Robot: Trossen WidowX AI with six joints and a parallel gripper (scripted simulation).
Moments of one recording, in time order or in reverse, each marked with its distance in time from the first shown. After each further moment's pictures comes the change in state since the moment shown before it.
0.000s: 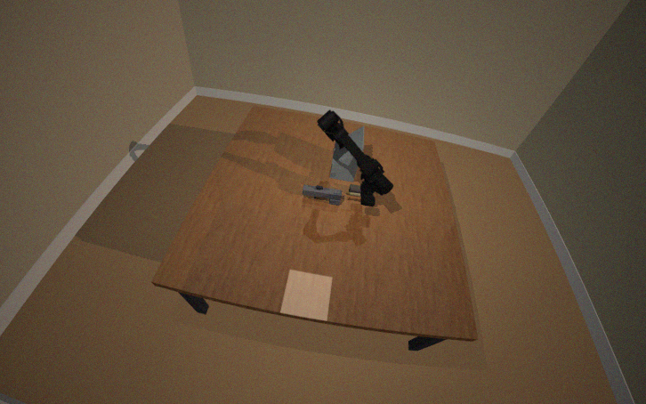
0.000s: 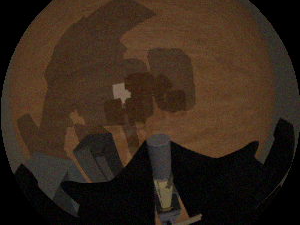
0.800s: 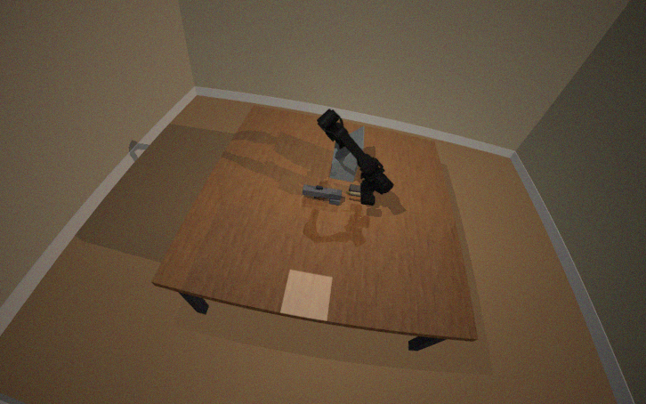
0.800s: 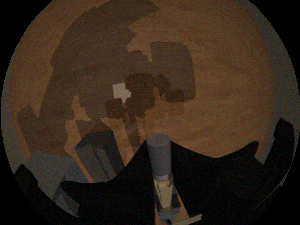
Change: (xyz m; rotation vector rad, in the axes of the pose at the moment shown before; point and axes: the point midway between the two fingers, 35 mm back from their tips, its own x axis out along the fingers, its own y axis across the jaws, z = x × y) arm -0.005 0.001 -0.001 0.000 0.000 0.000
